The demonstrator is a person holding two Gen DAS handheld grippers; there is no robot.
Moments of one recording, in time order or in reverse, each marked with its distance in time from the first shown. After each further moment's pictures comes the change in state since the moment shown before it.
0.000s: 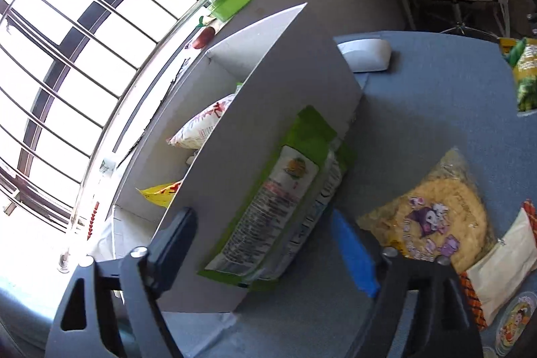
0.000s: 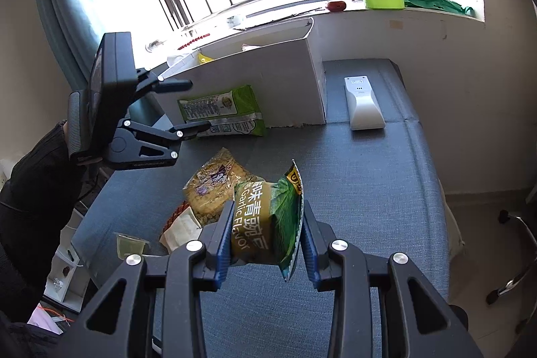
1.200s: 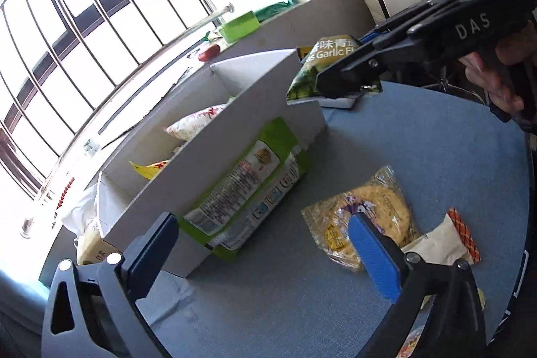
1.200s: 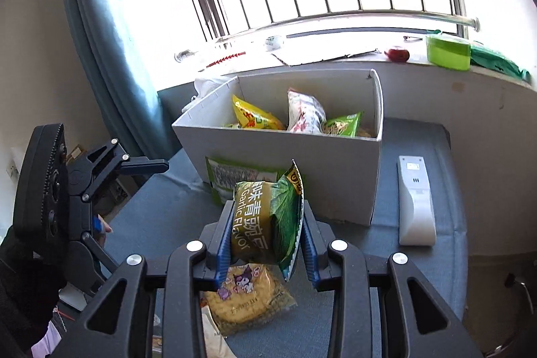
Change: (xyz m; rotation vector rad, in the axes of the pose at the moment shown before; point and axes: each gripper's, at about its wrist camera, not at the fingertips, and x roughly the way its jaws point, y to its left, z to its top) left arm -0.097 0.022 -0.059 -0.203 -0.143 -0.125; right arm 0.047 0.037 0.096 -0.142 -0.065 0.091
